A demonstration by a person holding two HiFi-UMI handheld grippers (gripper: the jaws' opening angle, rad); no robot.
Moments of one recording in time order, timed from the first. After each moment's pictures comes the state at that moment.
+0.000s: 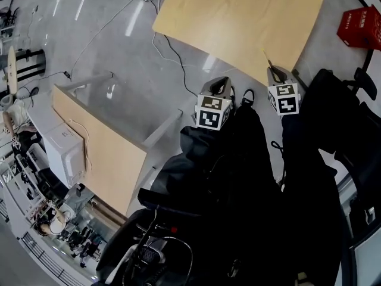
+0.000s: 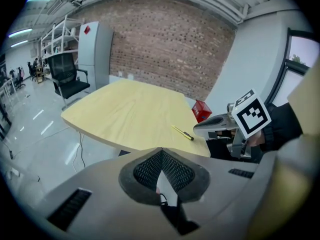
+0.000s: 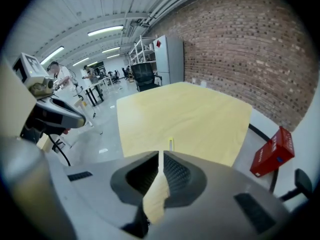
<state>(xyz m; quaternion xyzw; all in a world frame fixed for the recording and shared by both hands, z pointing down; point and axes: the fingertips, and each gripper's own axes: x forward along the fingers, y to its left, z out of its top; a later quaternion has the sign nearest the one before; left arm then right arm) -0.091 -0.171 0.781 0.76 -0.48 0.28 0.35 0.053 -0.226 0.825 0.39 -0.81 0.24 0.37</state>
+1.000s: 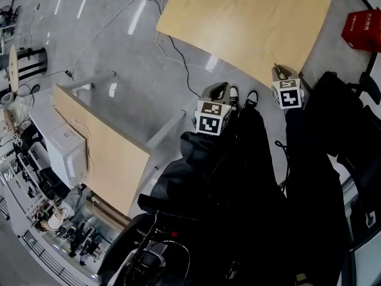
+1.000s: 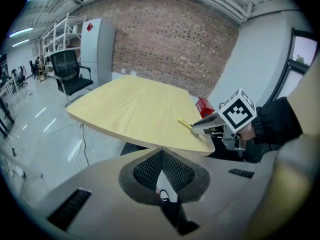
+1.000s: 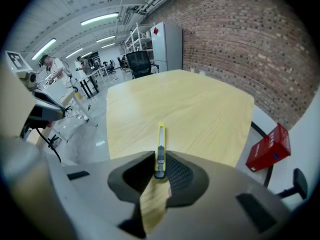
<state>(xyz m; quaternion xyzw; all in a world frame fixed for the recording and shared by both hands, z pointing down) -0.115 -0.161 0.798 0.75 -0.48 0.29 0.36 0.056 -0.239 0.869 0.39 -0.78 0.26 0.42</state>
